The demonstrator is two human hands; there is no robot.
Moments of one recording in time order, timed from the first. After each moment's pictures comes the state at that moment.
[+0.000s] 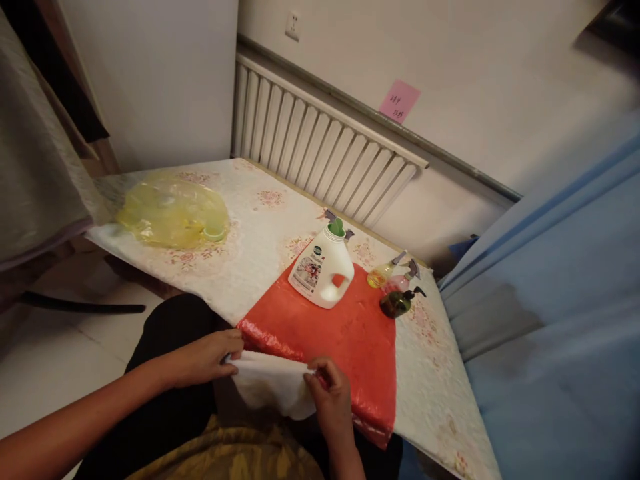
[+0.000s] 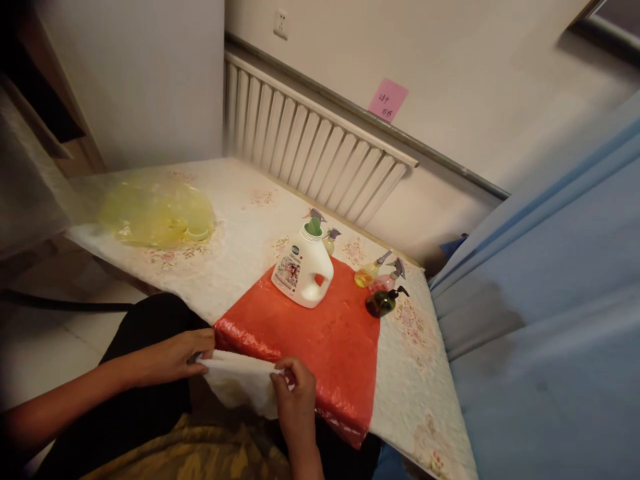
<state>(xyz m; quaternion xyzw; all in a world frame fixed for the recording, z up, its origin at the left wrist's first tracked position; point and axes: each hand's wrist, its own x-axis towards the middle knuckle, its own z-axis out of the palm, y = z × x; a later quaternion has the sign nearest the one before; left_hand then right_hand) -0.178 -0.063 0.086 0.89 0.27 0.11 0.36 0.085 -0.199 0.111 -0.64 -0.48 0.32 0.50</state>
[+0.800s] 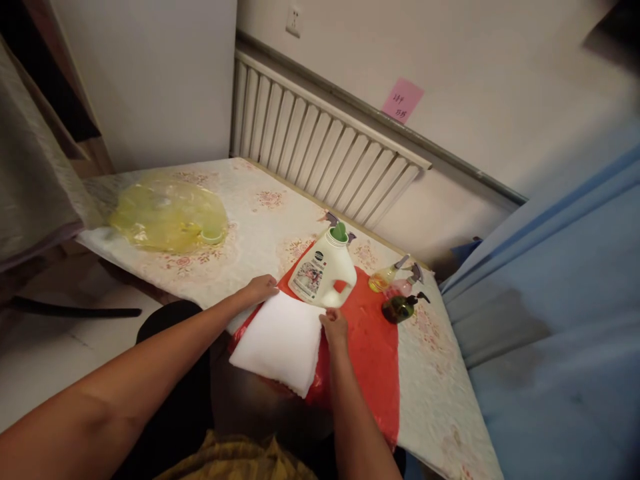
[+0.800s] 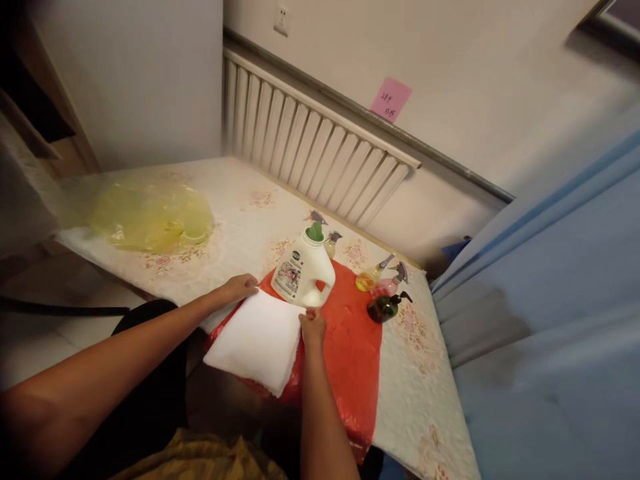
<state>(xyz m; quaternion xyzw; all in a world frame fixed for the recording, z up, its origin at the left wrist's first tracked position) -0.079 0.076 0.094 0.72 0.55 0.20 0.38 0.156 -0.035 0.049 -0.72 -0.35 0.27 0.54</state>
